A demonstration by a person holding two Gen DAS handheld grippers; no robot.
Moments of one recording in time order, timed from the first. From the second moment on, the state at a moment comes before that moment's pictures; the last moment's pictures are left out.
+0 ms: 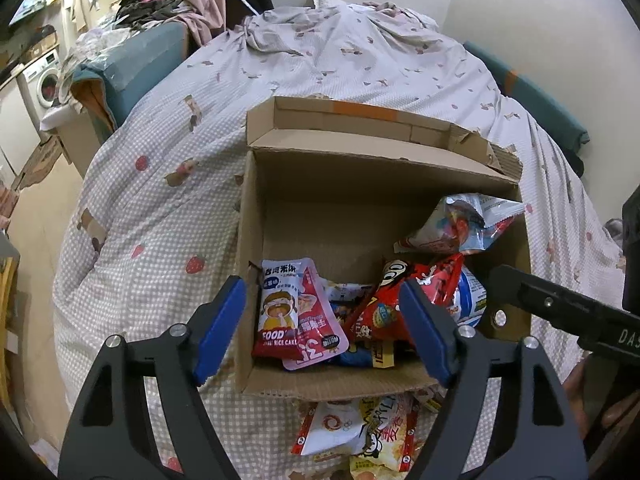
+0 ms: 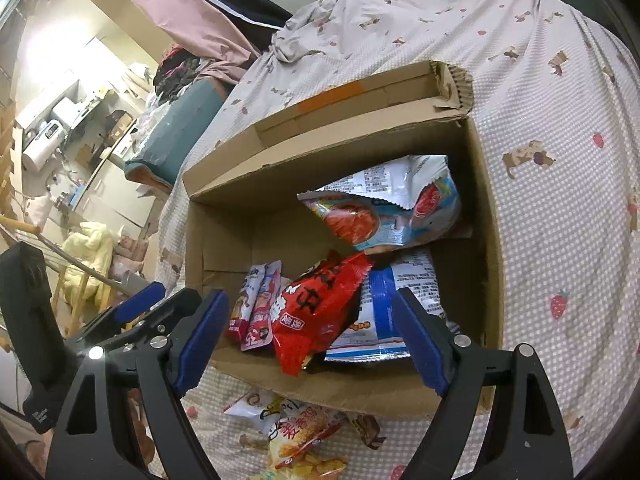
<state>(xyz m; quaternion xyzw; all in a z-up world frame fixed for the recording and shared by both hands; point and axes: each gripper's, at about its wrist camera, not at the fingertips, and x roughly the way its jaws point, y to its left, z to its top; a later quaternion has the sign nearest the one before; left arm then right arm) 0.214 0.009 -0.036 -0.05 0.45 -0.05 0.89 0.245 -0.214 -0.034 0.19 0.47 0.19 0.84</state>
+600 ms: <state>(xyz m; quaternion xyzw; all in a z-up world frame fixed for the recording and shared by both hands) 0.169 0.033 -0.017 -0.07 0.43 -0.05 0.90 0.207 -0.228 -0.022 0.18 0.47 0.16 0.85</state>
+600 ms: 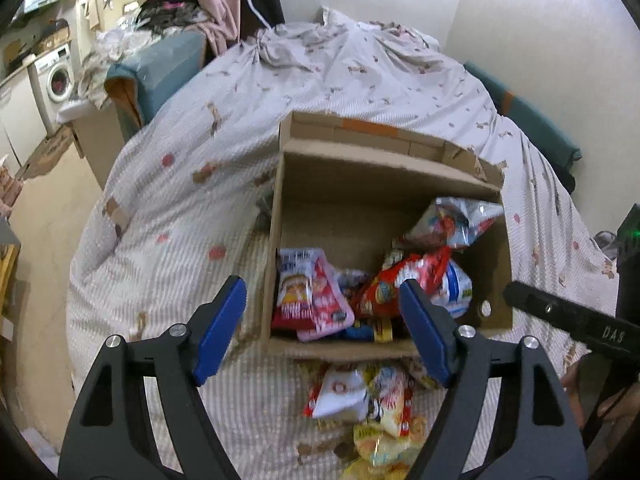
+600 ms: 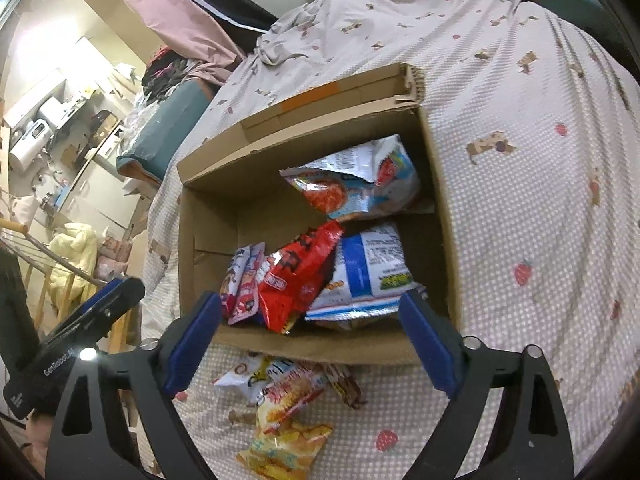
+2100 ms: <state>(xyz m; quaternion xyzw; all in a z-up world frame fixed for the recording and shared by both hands) 0.055 -0.058 -0.125 -0.01 0.65 -0.18 0.73 0.187 -0.195 -0.111 0.09 0.60 0.15 0.78</state>
